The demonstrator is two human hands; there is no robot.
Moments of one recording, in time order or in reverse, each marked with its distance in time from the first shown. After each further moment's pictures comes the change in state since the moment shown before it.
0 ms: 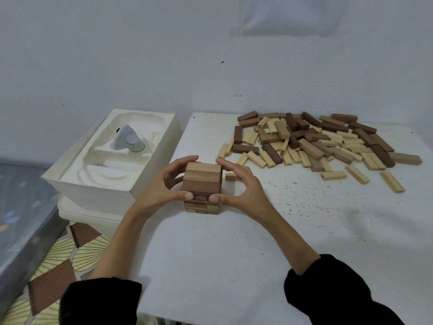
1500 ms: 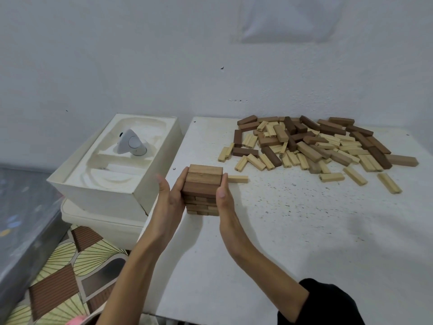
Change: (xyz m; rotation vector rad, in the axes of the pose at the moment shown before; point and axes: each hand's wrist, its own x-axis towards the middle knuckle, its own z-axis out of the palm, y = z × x) left_hand -0.031 0.036 0.057 -0.557 0.252 -0.254; right_hand -0.039 -0.038 0.057 0.369 0.017 0.256
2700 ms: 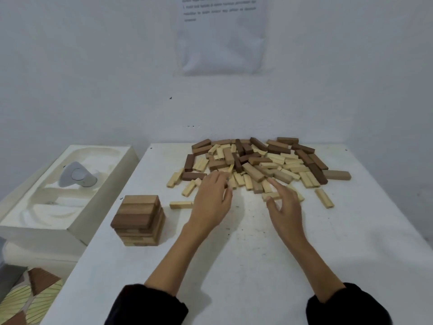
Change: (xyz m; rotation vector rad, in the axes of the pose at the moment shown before) left_hand 0.092 -0.045 0.160 1.314 -0.005 0.614; right_hand 0.016 0.029 -0.237 -0.587 0.623 -0.318
